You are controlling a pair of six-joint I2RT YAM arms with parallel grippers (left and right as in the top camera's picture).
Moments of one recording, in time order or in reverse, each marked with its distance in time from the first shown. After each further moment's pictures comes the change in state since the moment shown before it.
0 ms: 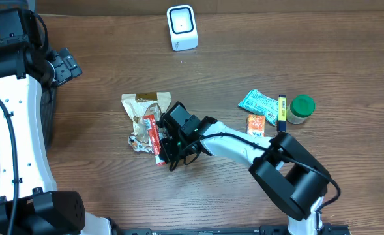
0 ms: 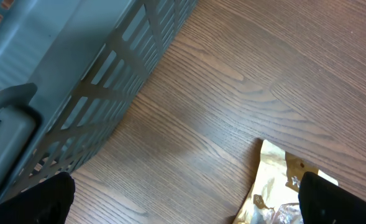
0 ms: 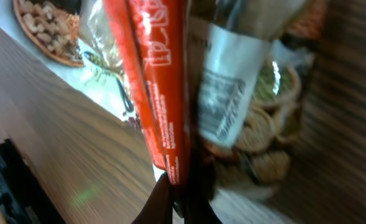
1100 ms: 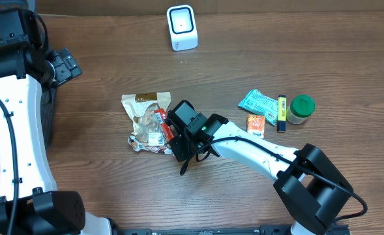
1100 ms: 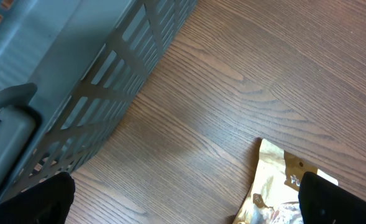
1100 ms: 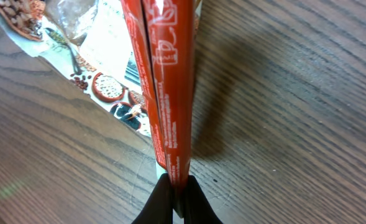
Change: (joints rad) left arm 0.000 0.000 0.000 0.000 0.000 0.000; right arm -0.002 -0.137 0.002 -0.200 0.254 -0.165
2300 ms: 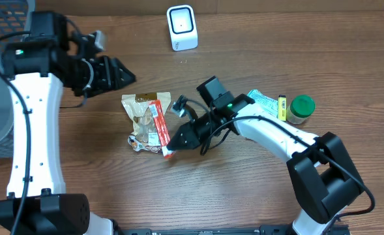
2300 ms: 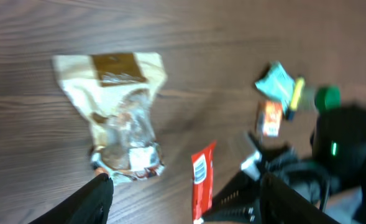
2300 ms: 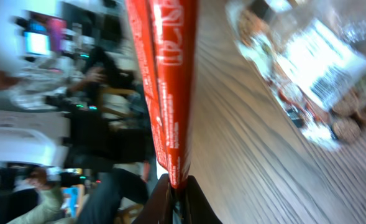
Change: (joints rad) left arm -0.141 0.000 -0.004 -0.135 0.664 0.287; right arm -0.235 0.000 0.000 0.043 -0.857 -0.243
